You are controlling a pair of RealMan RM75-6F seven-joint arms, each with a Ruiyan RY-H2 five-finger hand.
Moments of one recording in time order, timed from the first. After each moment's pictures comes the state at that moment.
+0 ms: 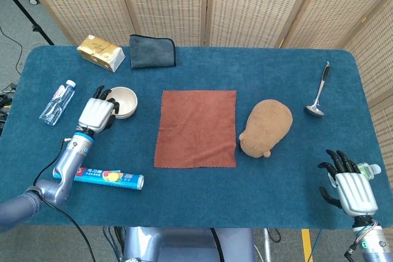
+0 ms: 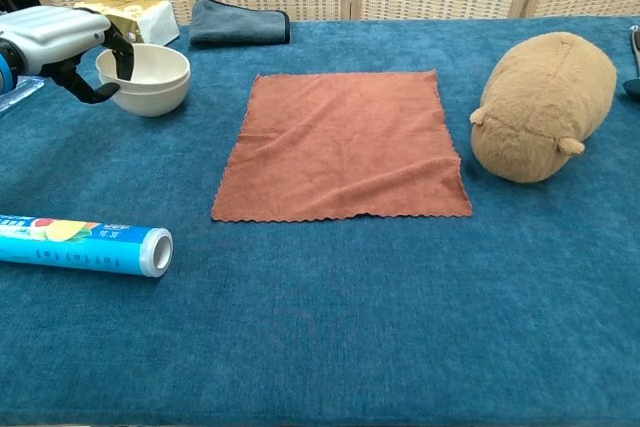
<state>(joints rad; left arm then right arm) -0.75 -1.55 -0.17 -1.06 1.21 0.90 0.20 0.11 -1.10 0.02 -1.70 -1.47 1.38 -0.13</state>
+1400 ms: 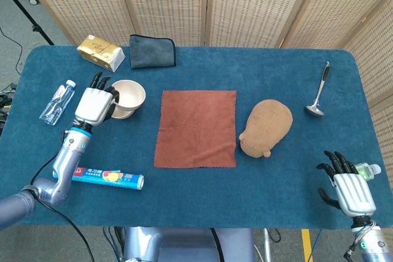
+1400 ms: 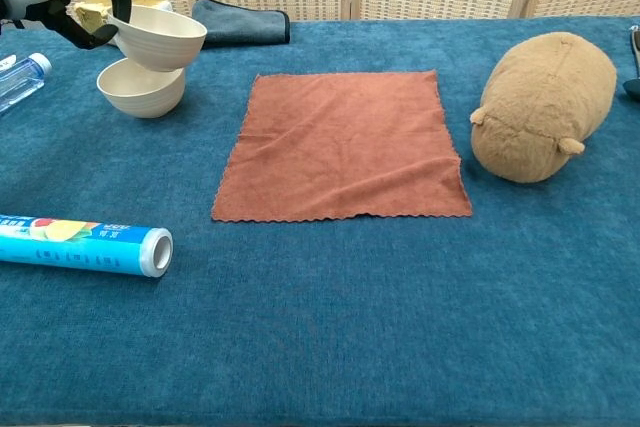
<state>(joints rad) -0.75 -1.47 -0.23 -1.23 1.22 1.02 0.27 0.11 -1.10 0.02 -1.70 -1.47 1.36 -0.13</state>
